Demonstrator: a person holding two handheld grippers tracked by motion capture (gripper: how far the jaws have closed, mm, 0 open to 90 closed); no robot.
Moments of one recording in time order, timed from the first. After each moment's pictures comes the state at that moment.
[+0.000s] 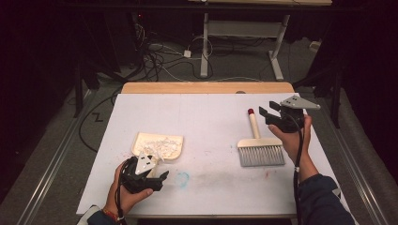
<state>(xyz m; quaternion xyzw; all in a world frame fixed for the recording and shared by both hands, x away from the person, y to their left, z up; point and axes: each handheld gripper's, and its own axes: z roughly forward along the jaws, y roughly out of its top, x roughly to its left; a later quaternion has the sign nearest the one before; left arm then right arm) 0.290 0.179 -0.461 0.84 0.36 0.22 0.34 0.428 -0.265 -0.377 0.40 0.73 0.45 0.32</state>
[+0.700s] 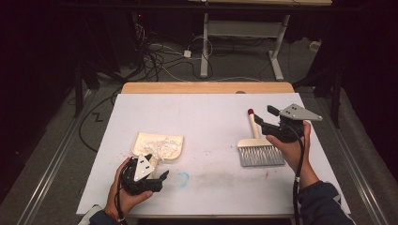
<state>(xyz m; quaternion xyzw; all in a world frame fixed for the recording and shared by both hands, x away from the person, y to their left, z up) 0.285 0.181 -0.466 0.83 0.34 0.26 0.36 0.396 -0.253 -0.376 0.35 0.73 0.49 0.33</state>
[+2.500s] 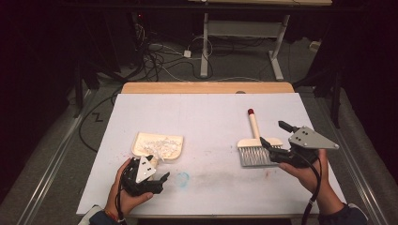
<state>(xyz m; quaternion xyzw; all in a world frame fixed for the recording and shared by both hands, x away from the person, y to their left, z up) 0.284 0.179 -0.468 0.84 0.32 0.26 0.35 0.322 -0.263 -0.368 0.29 0.76 0.46 0.36</state>
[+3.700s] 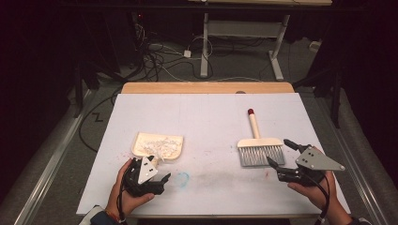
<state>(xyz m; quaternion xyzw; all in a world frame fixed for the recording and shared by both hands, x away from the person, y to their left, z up) 0.283 0.174 -0.469 0.84 0.32 0.27 0.34 0.298 -0.292 -0.413 0.27 0.78 0.45 0.35</state>
